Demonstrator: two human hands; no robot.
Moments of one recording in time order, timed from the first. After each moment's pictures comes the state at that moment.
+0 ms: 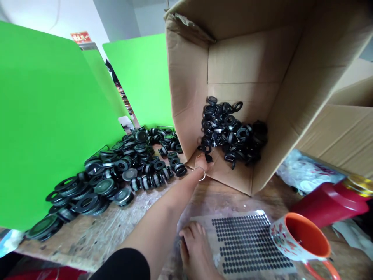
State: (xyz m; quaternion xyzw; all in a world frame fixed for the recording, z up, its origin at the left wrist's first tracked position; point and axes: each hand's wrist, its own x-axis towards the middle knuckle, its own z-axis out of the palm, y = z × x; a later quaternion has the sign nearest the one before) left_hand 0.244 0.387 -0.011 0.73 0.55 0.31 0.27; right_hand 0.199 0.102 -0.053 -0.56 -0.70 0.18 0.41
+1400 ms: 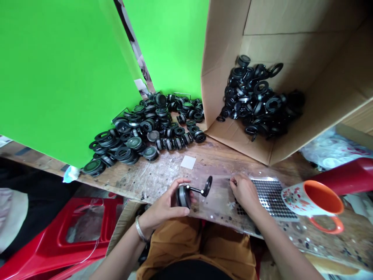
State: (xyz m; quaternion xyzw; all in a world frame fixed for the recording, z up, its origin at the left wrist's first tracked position) left_hand 0.008 0.090 0.039 0.45 0.37 0.31 0.75; right_hand 0.302 0.119 -0.040 -0.69 -0.69 0.11 0.20
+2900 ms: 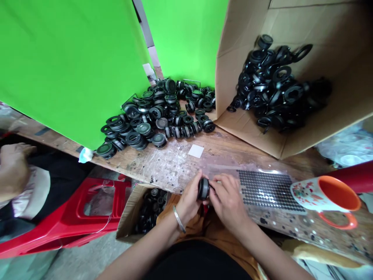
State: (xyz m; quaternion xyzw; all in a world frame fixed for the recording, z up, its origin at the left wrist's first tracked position) left_hand 0.081 0.075 0.020 0.17 0.49 0.43 0.74; right_hand 0.209 0.053 0.022 -0.49 -0.78 0.08 0.38
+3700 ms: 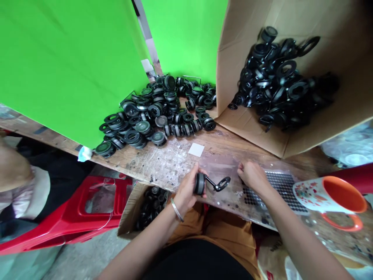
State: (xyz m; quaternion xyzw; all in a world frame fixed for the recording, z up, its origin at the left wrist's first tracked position) left_hand 0.071 0.094 0.019 0.21 0.49 0.41 0.74; right_hand 0.301 0.136 -0.020 -0.70 -0.70 0.11 0.09
